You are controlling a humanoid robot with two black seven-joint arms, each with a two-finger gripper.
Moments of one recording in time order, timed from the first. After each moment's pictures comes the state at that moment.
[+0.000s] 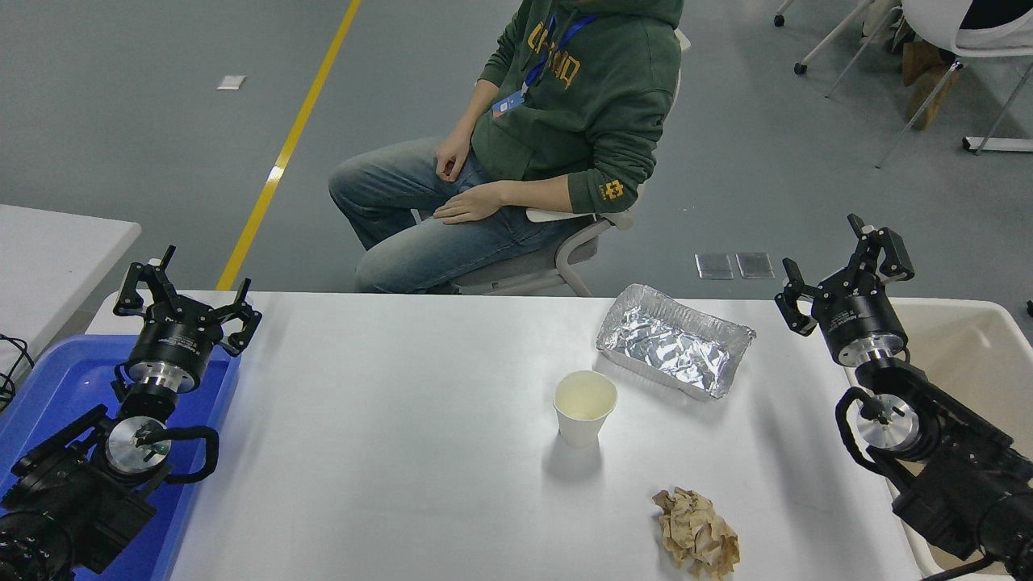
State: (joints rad) left arm -0.55 0.37 -0.86 -0.44 -0.20 -0.59 -0.43; right arm 0.64 -0.29 0.78 0.54 -0.07 0.25 0.57
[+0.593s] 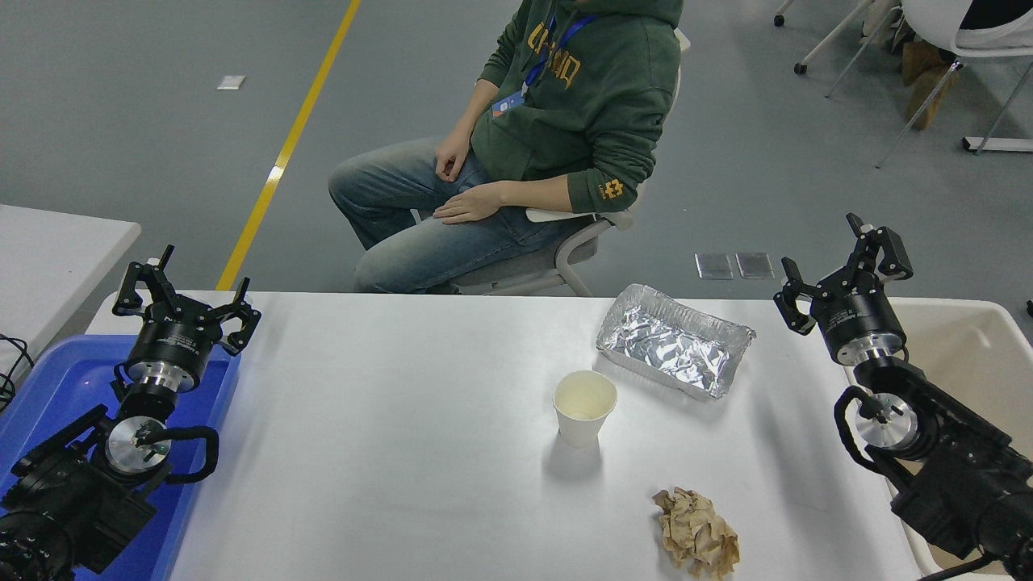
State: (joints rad) left arm -0.55 0.37 -0.86 -0.44 -0.20 -0.59 -0.44; right arm 0.64 -0.29 0.78 0.55 -0.07 0.25 0.57
